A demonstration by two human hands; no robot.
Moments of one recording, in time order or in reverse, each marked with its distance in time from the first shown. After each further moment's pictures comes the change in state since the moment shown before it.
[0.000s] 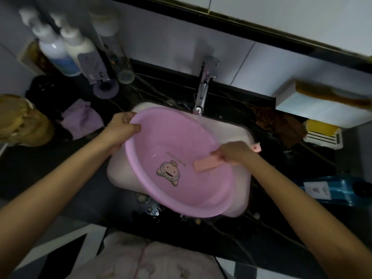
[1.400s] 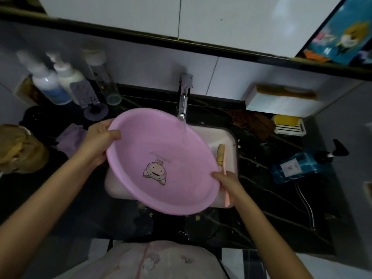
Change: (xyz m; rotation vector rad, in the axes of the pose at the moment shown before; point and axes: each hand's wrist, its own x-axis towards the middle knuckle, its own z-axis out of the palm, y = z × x) left_hand -0.031 0.006 -0.026 -0.252 0.033 0.167; right_hand -0.089 -0.059 0.090 1.826 0.351 0.424
